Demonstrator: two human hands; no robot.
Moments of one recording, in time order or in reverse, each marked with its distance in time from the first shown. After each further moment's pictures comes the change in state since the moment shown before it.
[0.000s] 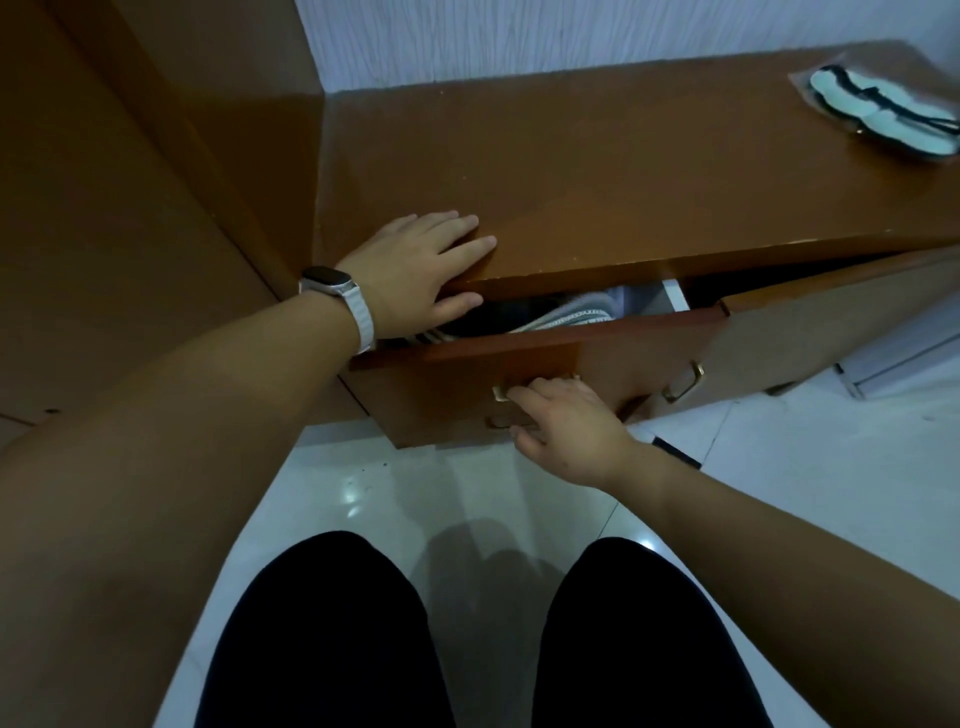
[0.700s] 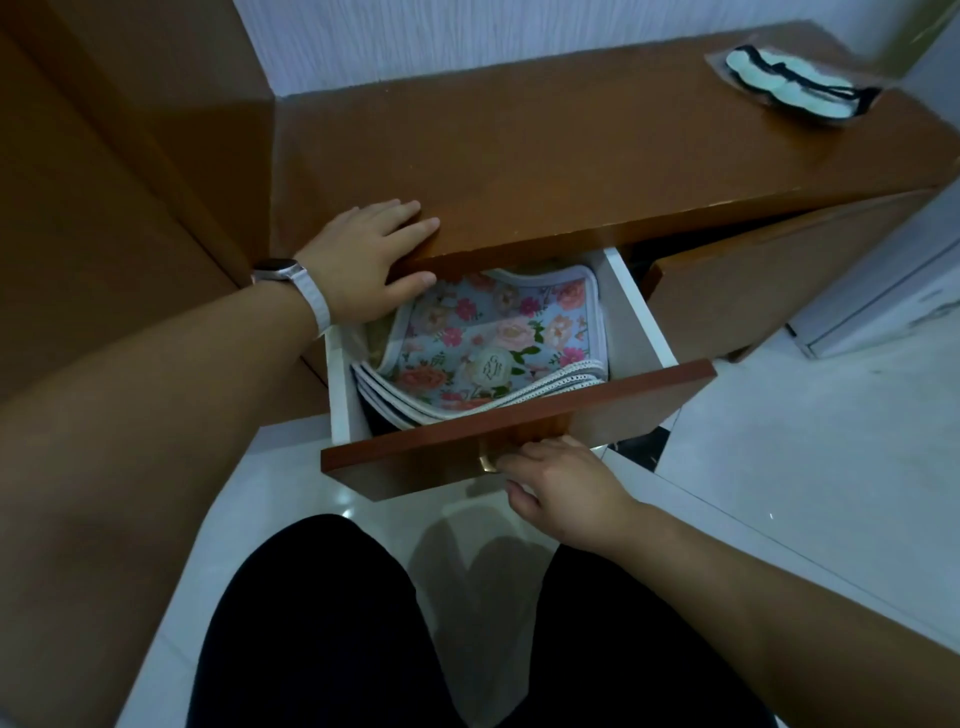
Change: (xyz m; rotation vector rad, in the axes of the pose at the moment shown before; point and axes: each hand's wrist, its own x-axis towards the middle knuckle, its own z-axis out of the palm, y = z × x) left_hand -0.007 0.009 -0.007 -0.067 -0.091 -0.107; right_hand -0.100 -0.037 0.010 0.052 0.010 0.035
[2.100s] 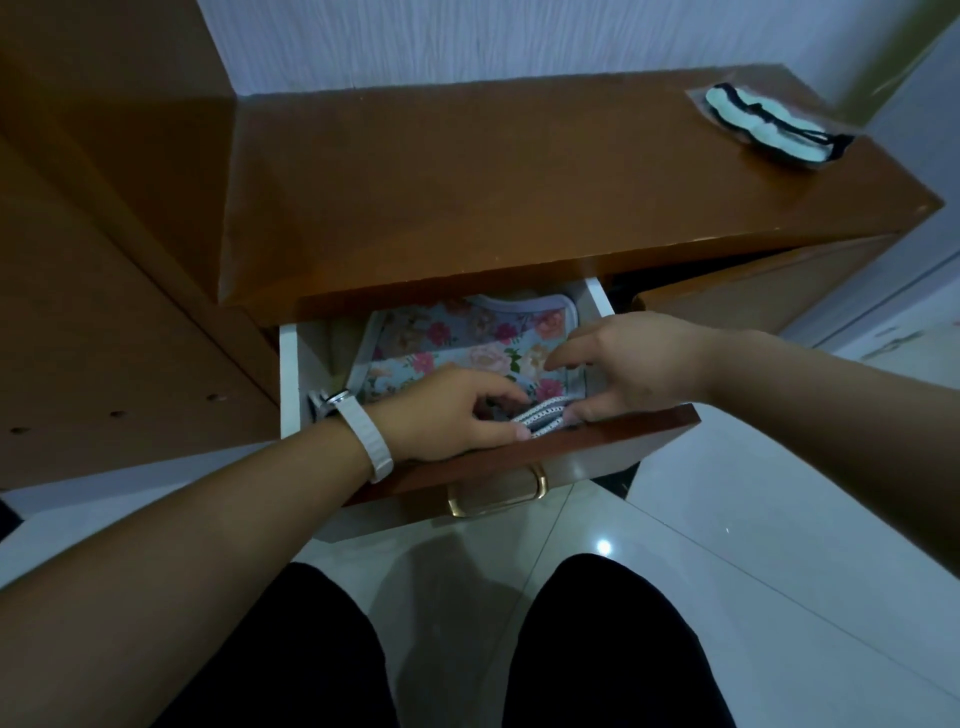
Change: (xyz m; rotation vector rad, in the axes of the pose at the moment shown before) left_hand -0.012 0.125 0.045 -0.938 -0.265 0.044; right_hand 0.073 0.093 -0.155 -0.255 -0.372 -0.109
